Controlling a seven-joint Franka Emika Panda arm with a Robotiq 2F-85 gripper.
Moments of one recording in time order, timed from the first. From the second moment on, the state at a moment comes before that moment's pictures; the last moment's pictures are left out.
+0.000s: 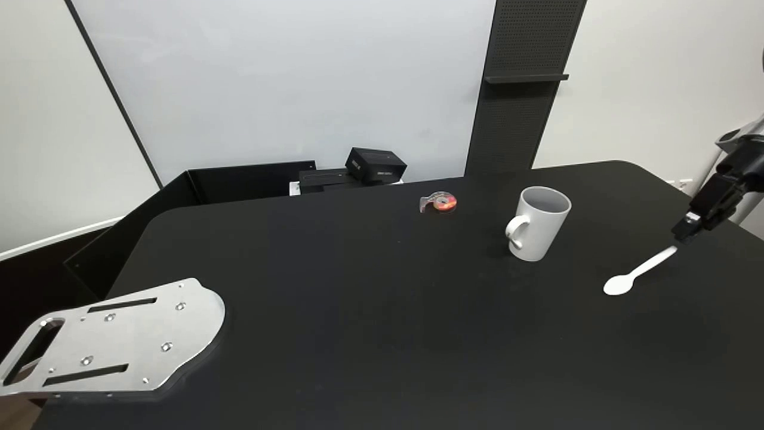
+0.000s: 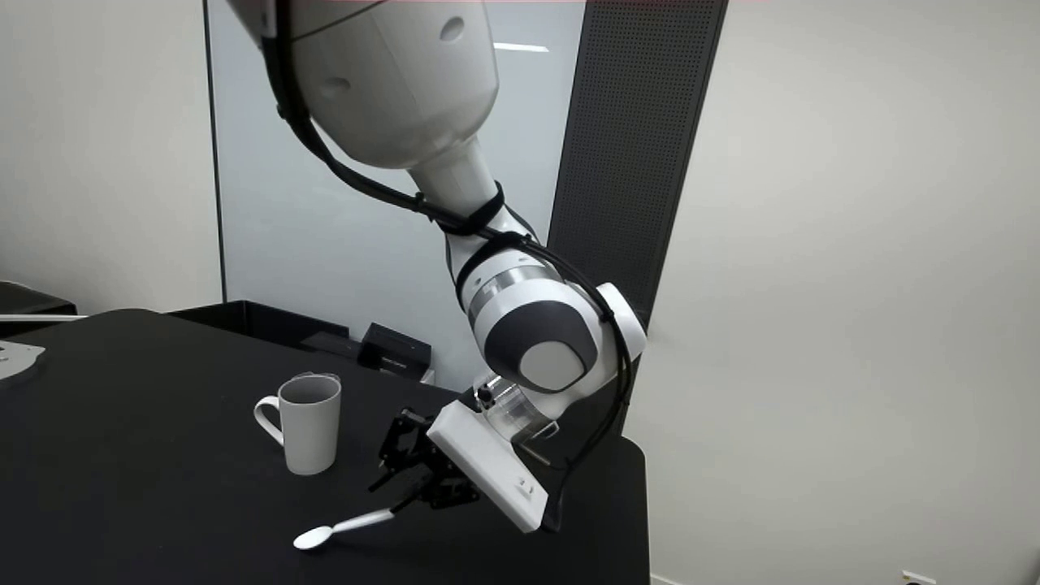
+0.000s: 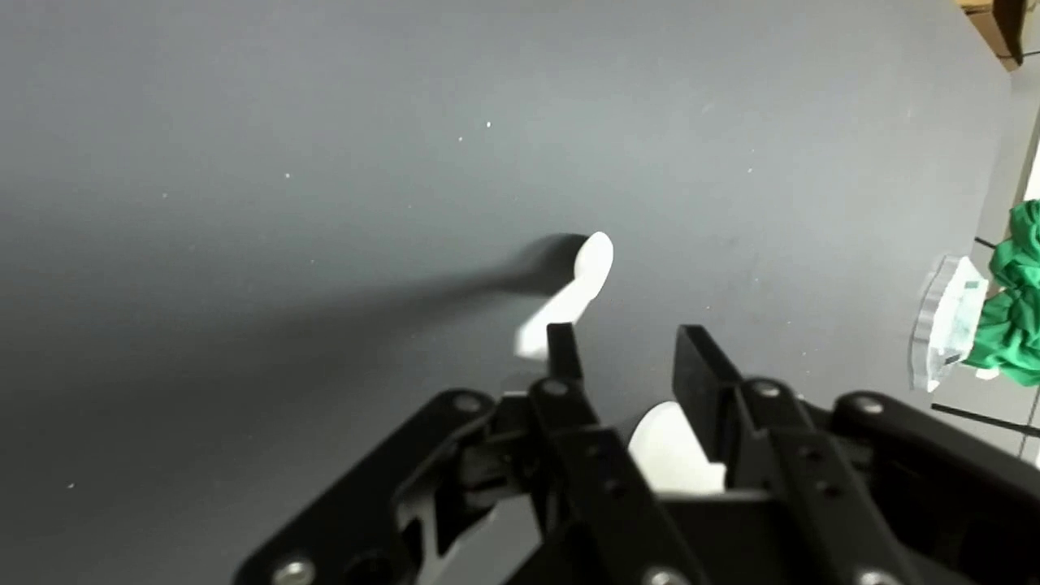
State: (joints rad) arm -0.44 0.72 -0.04 -1.73 0.60 1.89 -0.98
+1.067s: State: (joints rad) arm -0.25 0.61 -0.08 -1.83 0.47 2.41 -0.22
